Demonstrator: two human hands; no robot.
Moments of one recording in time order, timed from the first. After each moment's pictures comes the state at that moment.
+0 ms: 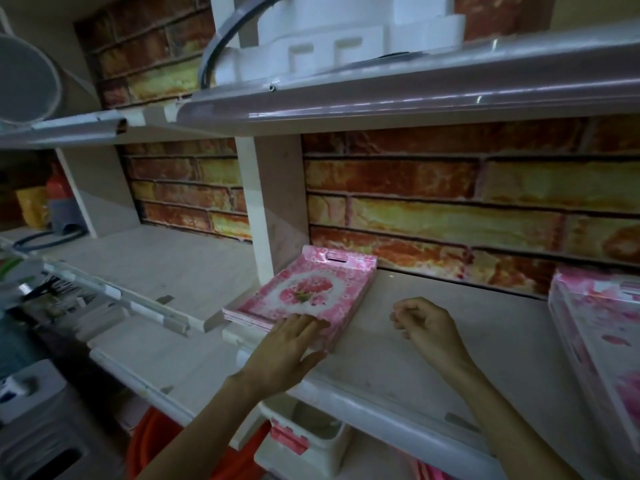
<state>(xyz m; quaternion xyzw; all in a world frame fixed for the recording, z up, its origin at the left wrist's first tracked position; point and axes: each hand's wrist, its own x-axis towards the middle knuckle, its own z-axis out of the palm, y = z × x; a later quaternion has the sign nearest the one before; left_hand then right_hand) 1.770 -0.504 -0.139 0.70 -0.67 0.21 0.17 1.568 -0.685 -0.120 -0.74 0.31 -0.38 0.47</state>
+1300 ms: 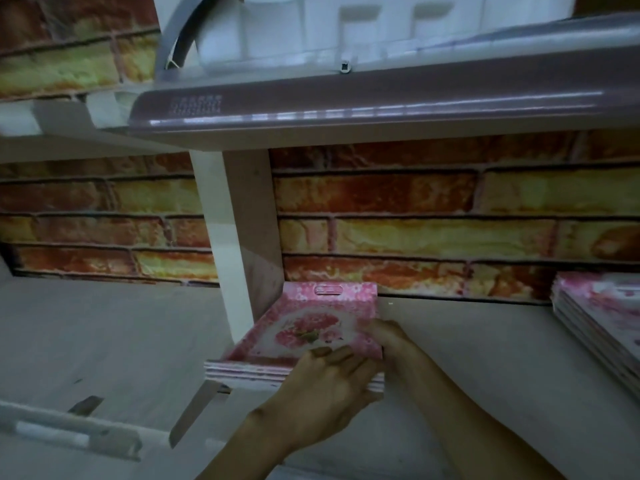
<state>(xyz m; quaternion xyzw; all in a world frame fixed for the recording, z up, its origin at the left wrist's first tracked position) 1.852 -0.564 -0.083 0.48 -0.83 0.24 0.17 1.769 -0.753 -0.138 -0.50 0.50 -0.31 0.63</state>
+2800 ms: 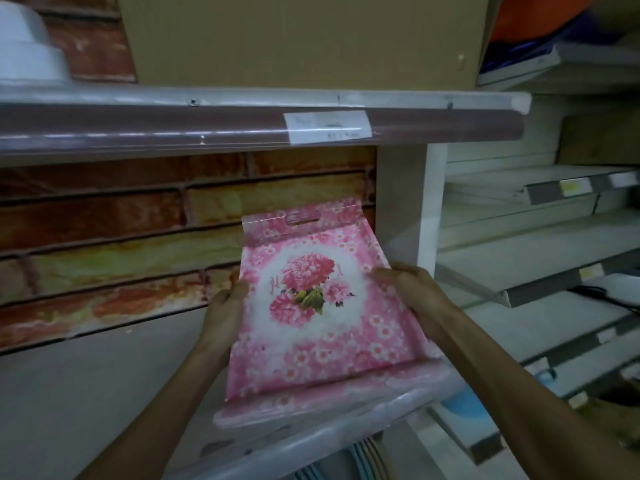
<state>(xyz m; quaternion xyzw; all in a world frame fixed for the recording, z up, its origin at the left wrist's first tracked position) 1.518 -0.698 -0.045 0.54 -0.47 -0.42 0.56 1.248 -0.667 -0.014 -0.45 0.53 -0.55 0.46</state>
